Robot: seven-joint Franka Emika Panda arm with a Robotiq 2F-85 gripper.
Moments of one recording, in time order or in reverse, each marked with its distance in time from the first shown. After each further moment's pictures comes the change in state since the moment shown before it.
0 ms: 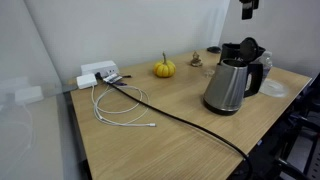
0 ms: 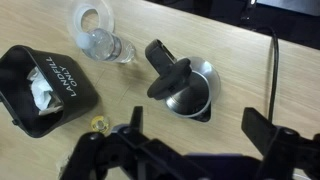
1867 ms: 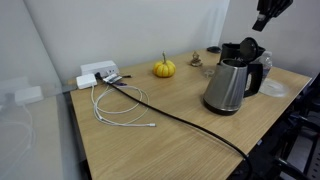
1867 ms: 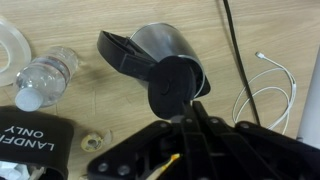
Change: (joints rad) arm -0.050 -0.332 -0.253 -0.450 0.405 0.461 0.007
